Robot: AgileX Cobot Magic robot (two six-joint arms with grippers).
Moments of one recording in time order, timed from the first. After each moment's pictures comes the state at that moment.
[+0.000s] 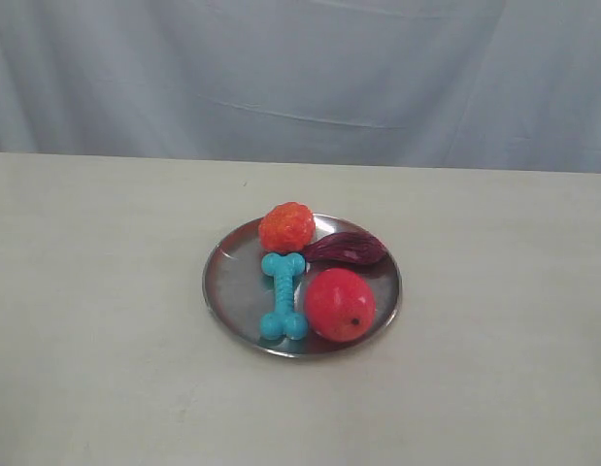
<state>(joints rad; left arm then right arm) 0.07 0.00 0.00 -0.03 0.35 0.02 -0.33 0.00 0.00 -0.05 -0.14 0.08</state>
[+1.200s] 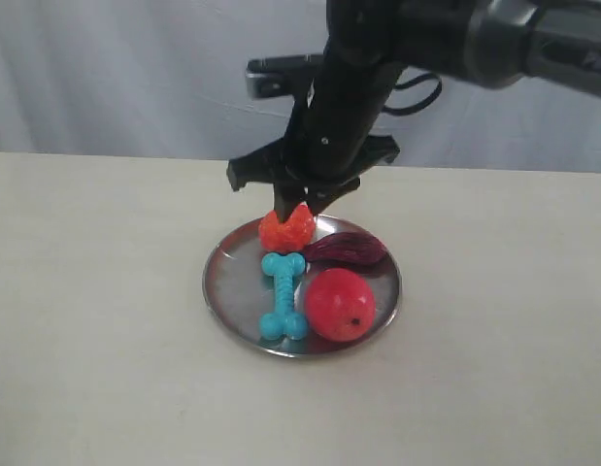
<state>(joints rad) 0.07 0.00 0.00 -0.03 0.35 0.02 0.20 1.99 -1.79 0.04 1.07 0.14</state>
